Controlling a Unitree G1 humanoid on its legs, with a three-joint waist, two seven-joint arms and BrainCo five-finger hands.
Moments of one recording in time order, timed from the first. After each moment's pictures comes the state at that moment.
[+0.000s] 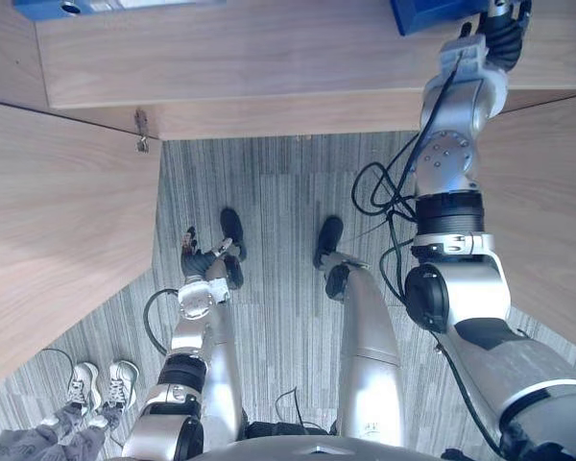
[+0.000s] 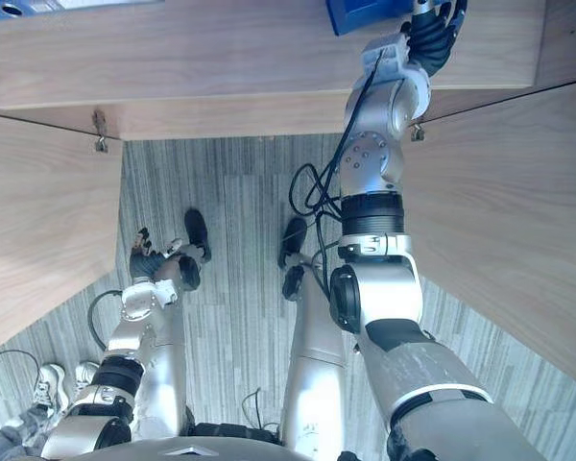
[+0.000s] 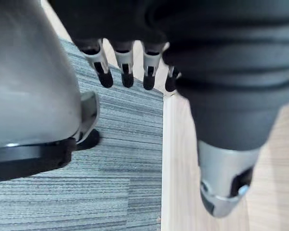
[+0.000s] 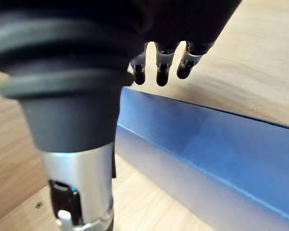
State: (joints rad) left arm -0.29 -0.06 0.09 0.58 -0.09 -0.10 0.35; right arm -1.13 -0.25 -0.20 0.43 0.86 -0.25 -0.58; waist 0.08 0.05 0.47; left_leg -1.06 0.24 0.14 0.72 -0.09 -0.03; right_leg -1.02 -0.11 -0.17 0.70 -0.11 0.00
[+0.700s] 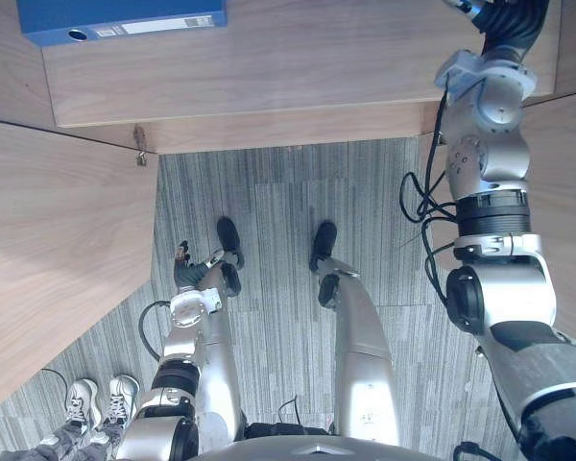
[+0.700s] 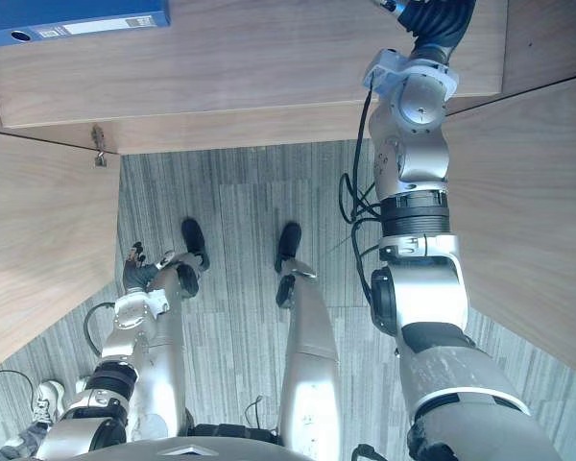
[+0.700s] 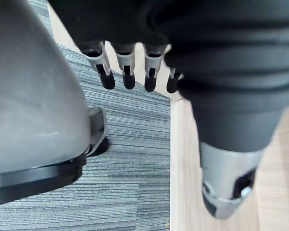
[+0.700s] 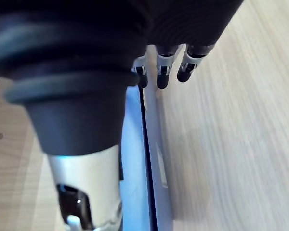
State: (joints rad) left arm -0.28 -0.04 0.15 0.64 -0.09 -0.10 0.31; right arm -1.10 -0.46 -0.08 0.45 0.34 -0.03 -0.42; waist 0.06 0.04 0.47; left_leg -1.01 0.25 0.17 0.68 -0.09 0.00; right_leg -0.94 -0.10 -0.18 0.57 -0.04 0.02
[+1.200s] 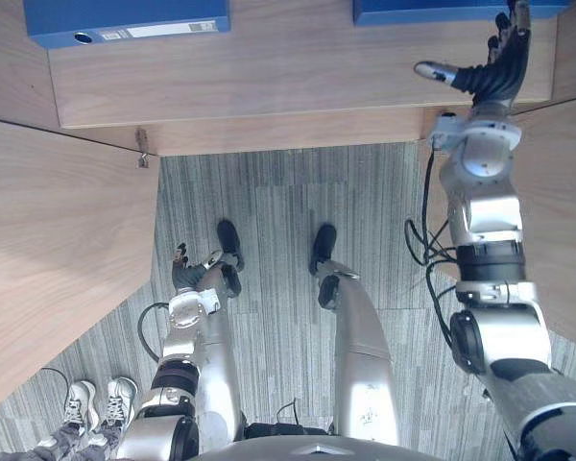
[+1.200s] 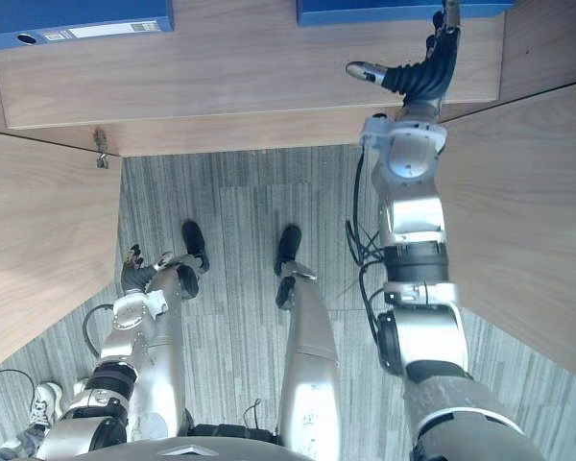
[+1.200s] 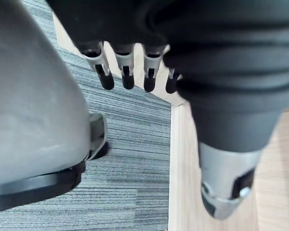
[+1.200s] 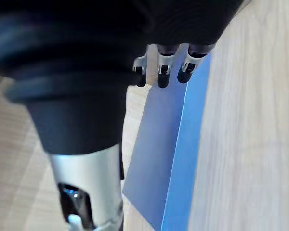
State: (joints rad) left arm -0.28 -0.04 0.17 0.64 -0.08 -0.10 0.31; right arm -0.78 -0.46 -0.08 0.14 0.08 0.01 -0.37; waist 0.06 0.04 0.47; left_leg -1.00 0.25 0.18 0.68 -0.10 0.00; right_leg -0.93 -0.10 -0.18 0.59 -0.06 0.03
